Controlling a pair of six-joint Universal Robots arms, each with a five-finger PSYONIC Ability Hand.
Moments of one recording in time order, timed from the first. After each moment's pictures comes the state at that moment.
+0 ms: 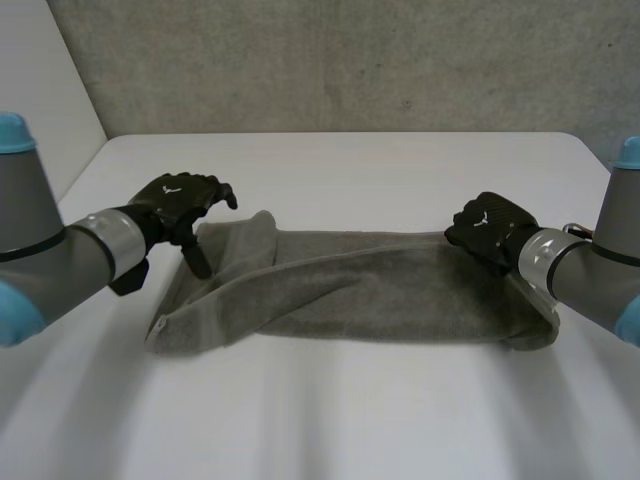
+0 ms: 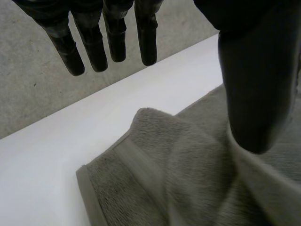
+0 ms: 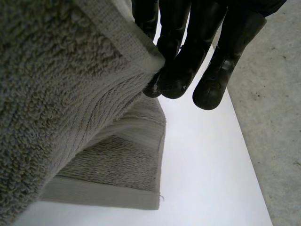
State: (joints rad) left arm 4.47 -1.99 -1.39 3.03 -1.21 3.36; right arm 1.79 -1.02 1.34 0.13 1.20 2.12; left_hand 0.32 0.31 0.32 0.32 0.10; right_hand 1.32 1.32 1.33 1.34 1.17
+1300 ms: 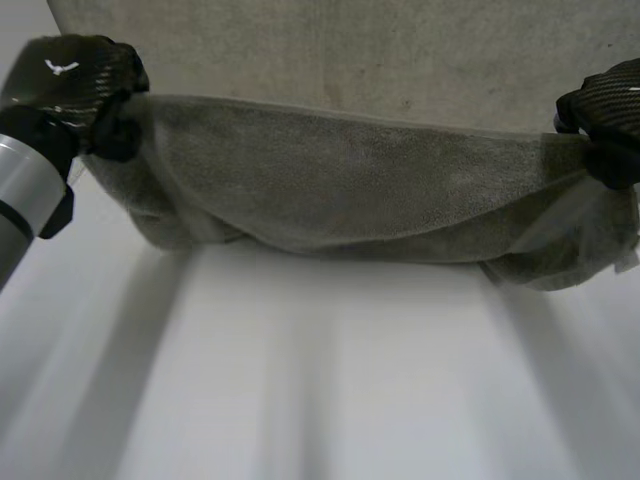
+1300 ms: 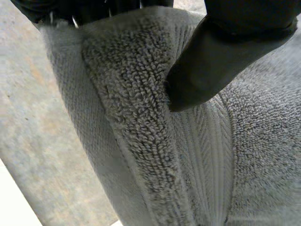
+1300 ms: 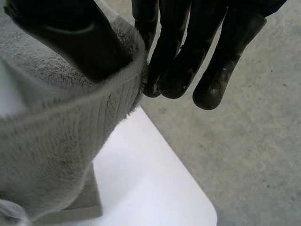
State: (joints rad) left arm 4.40 -1.53 -1.53 3.18 -1.49 3.32; right arm 1.60 -1.59 1.31 0.49 1.13 2.51; left_hand 1.32 1.32 1.33 1.36 1.13; right_hand 1.32 1.32 1.33 1.34 1.17
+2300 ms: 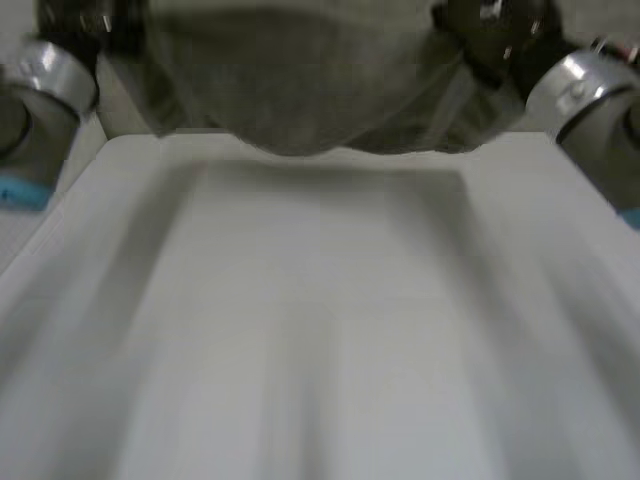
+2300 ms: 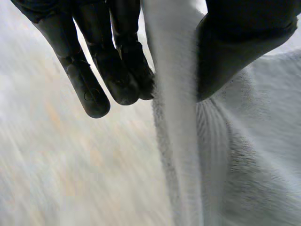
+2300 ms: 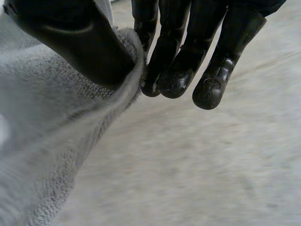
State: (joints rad) left arm 4.51 -2.07 -1.00 3.49 -1.32 3.26; right arm 1.86 -1.14 1.03 -0.23 1.09 2.43; left_hand 1.33 1.34 1.35 1.36 1.15; right_hand 1.32 1.32 1.33 1.34 1.17
